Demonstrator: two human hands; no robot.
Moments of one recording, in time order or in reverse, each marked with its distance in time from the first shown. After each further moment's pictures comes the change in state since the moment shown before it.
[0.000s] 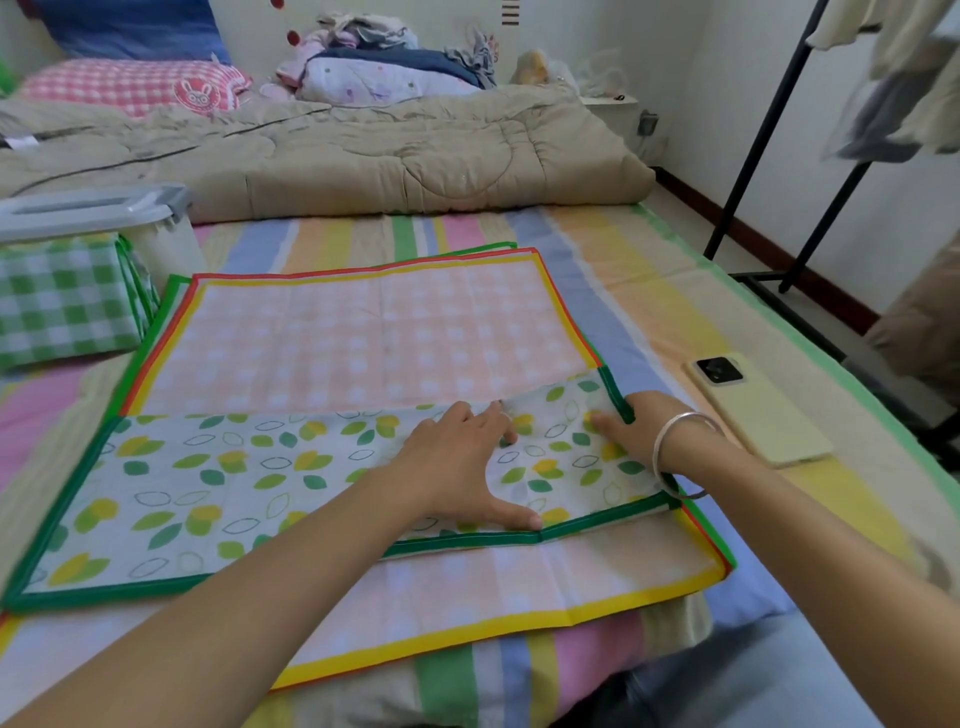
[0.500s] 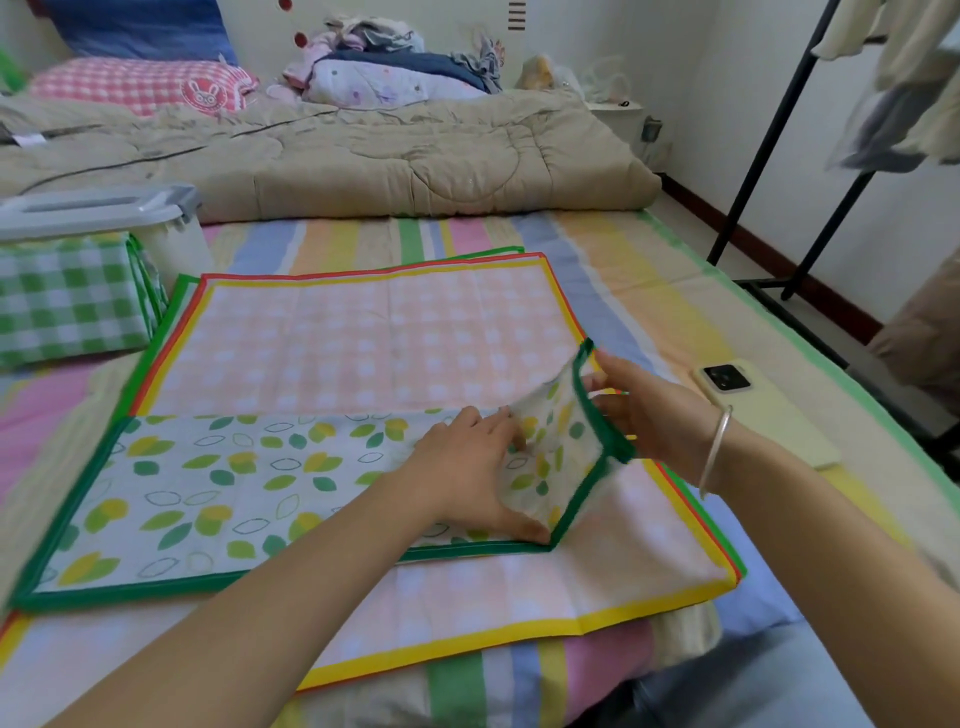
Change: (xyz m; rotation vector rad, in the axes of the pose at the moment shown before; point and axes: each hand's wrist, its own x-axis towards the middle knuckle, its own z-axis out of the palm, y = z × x) left_hand 0.002 -0.005 0.007 -0.014 0.075 0.050; right_hand -0.042 -0.029 -0.032 1.117 -0.313 -0.129
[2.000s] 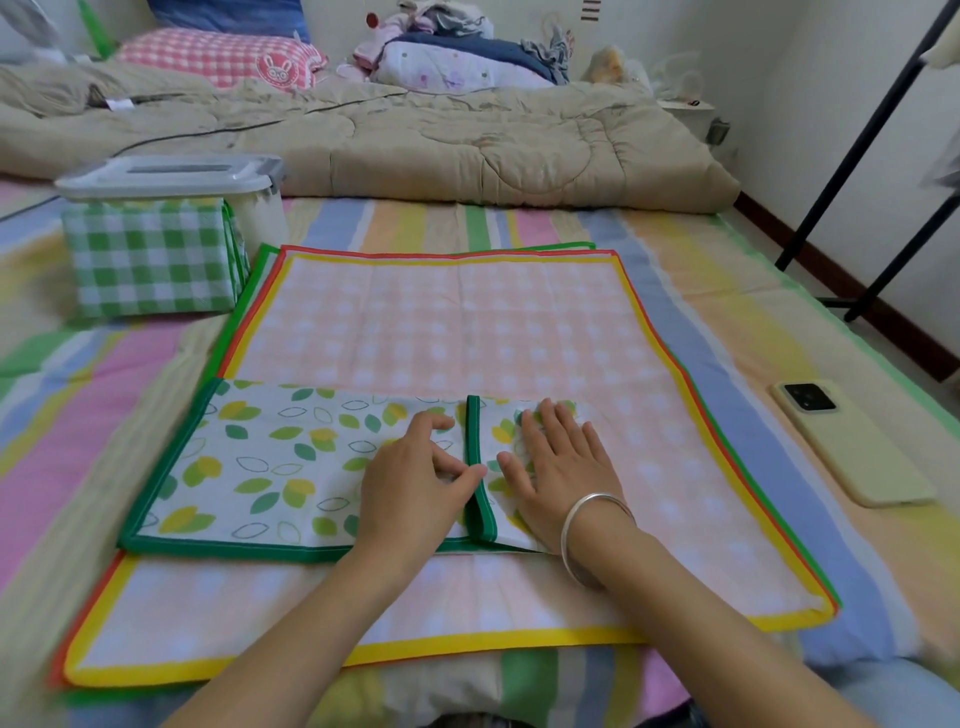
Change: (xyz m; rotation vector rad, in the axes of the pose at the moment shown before) left_hand -0.082 -0.047 0.023 -0.541 0.649 -0.523; right_hand 0.030 0.057 0.137 -1.295 0.078 -0.198
